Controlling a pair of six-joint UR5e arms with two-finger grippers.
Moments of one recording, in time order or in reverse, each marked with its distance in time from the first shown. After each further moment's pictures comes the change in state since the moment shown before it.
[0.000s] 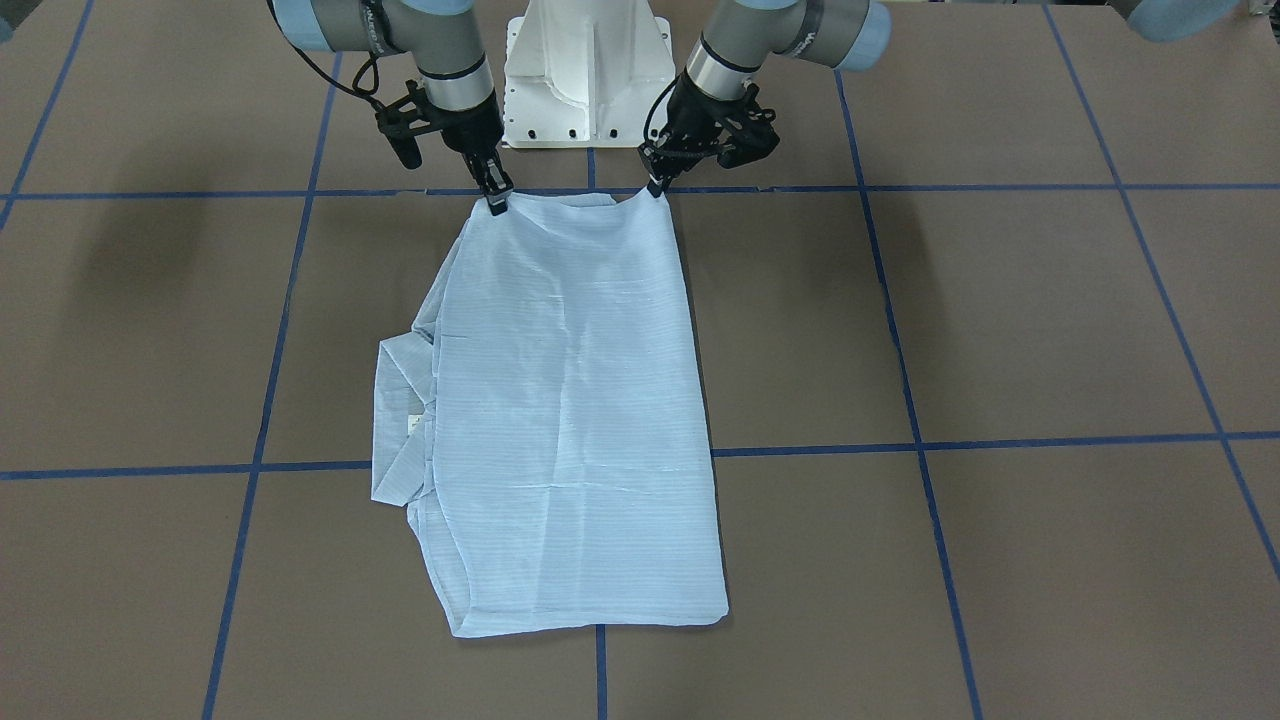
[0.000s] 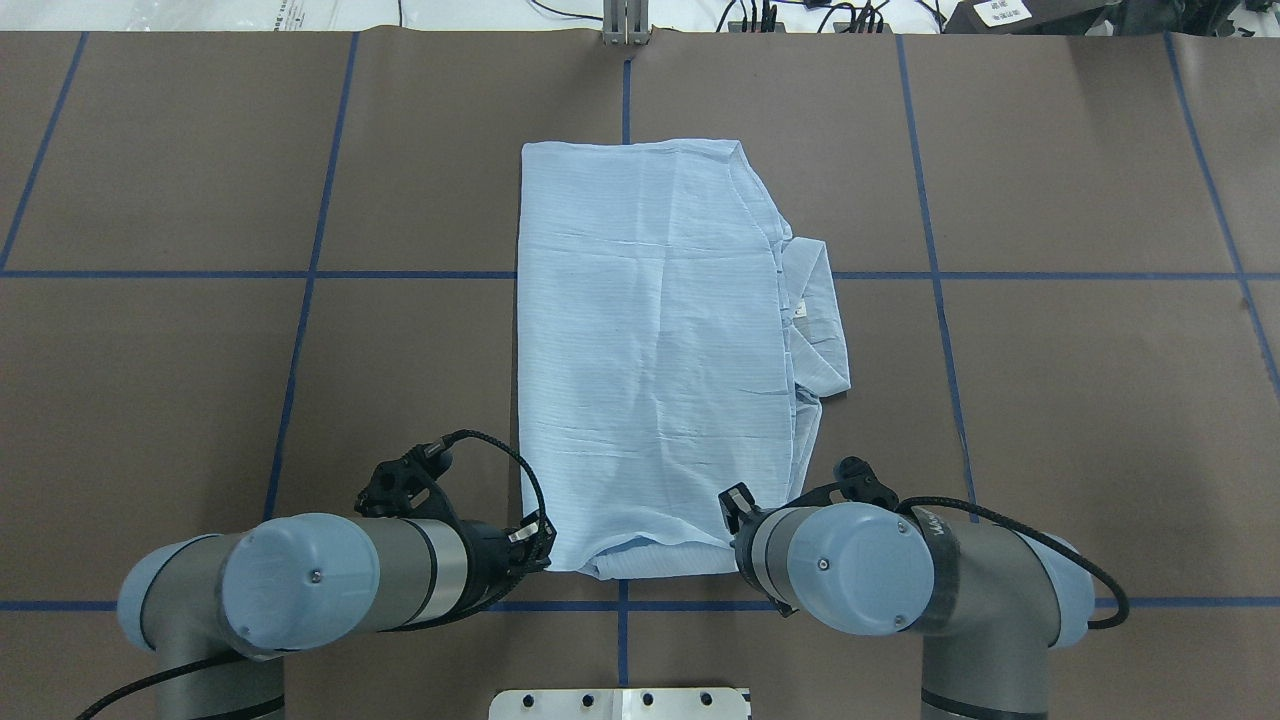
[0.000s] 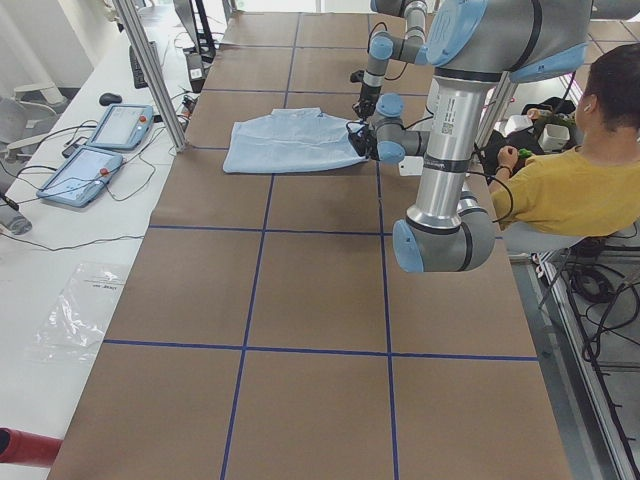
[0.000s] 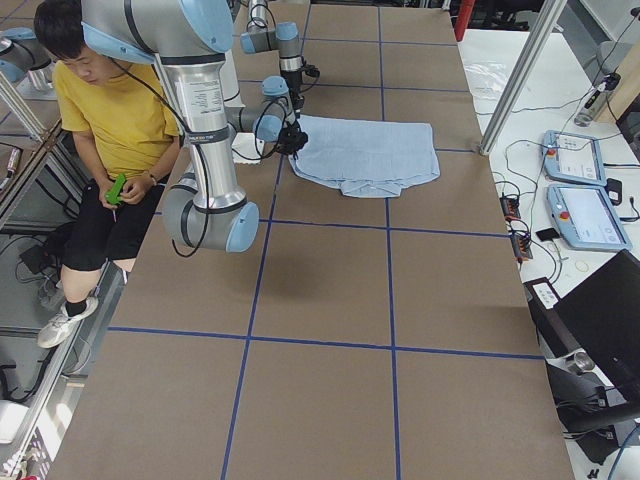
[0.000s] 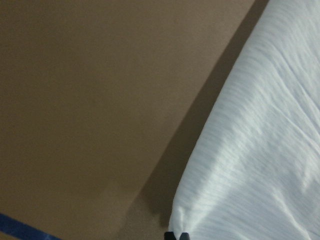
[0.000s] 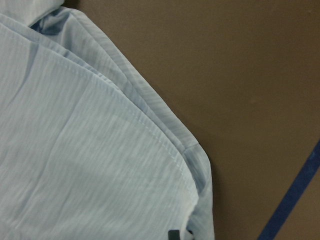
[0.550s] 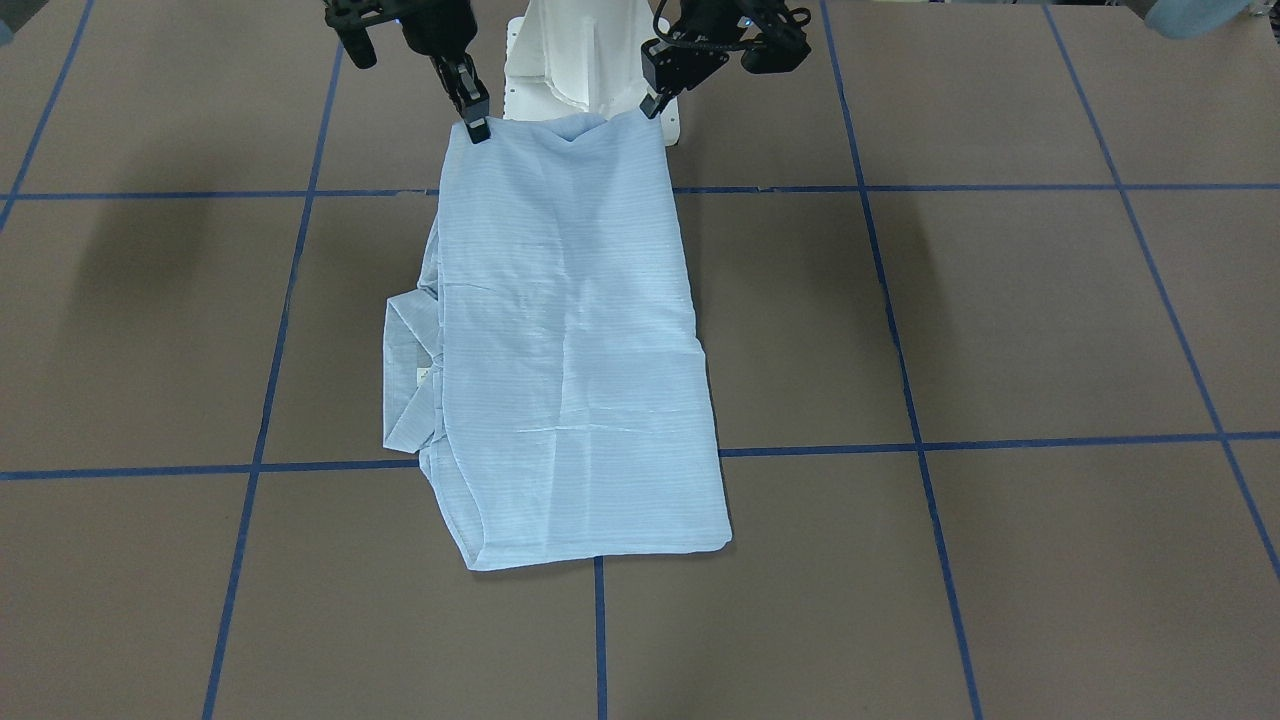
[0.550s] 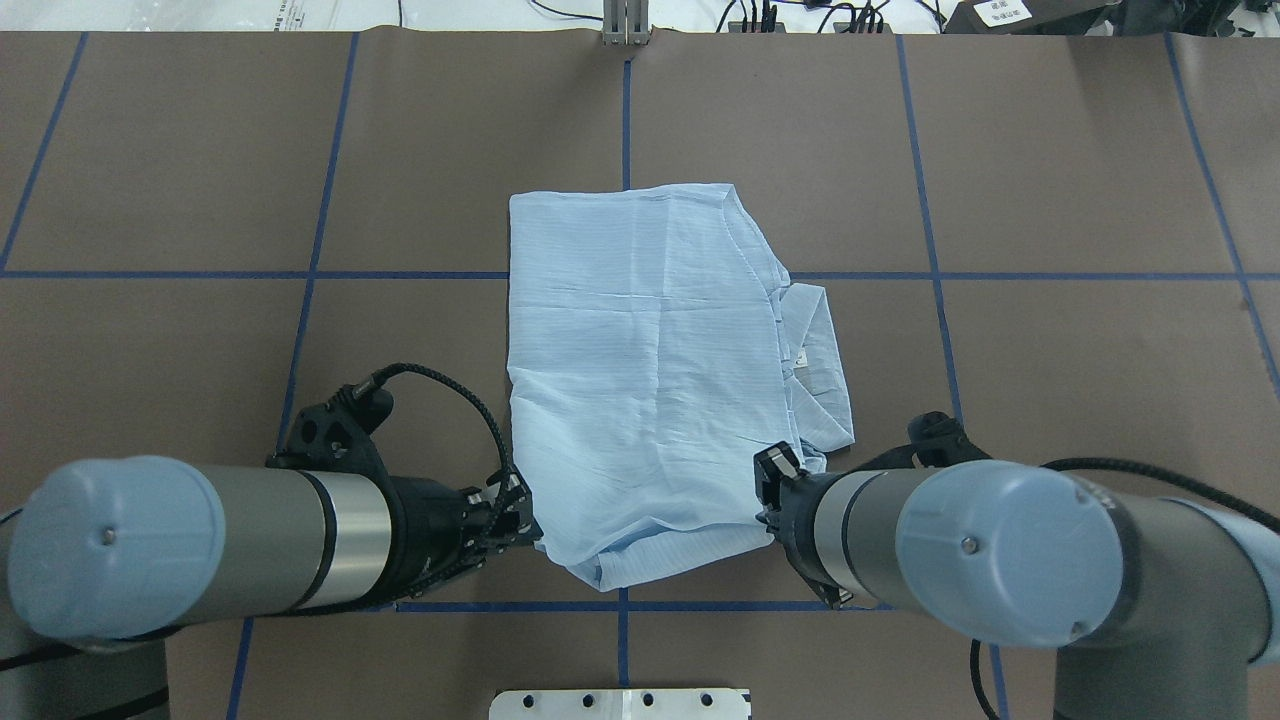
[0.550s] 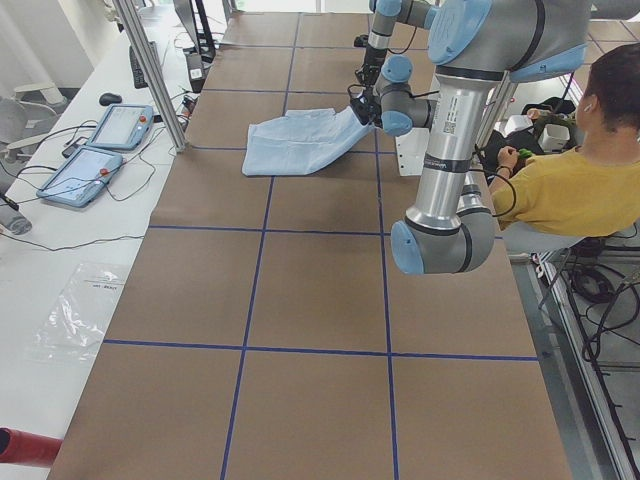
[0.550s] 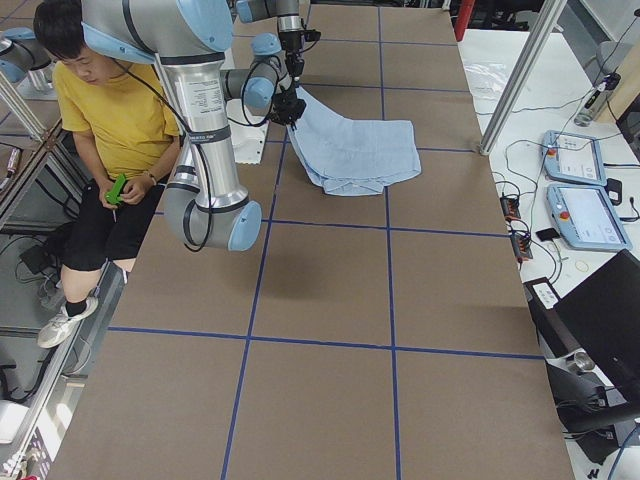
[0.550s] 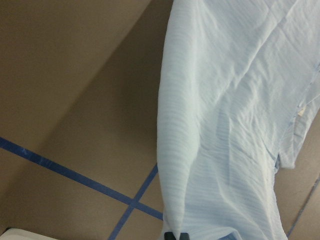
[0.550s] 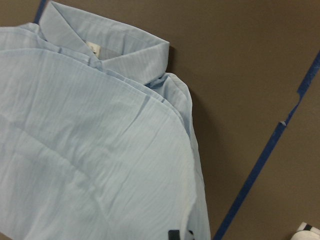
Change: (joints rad) left arm -0.096 -0.007 -0.240 0.148 -0.078 0.001; right arm 0.072 0.033 0.296 -0.267 0.028 0.000
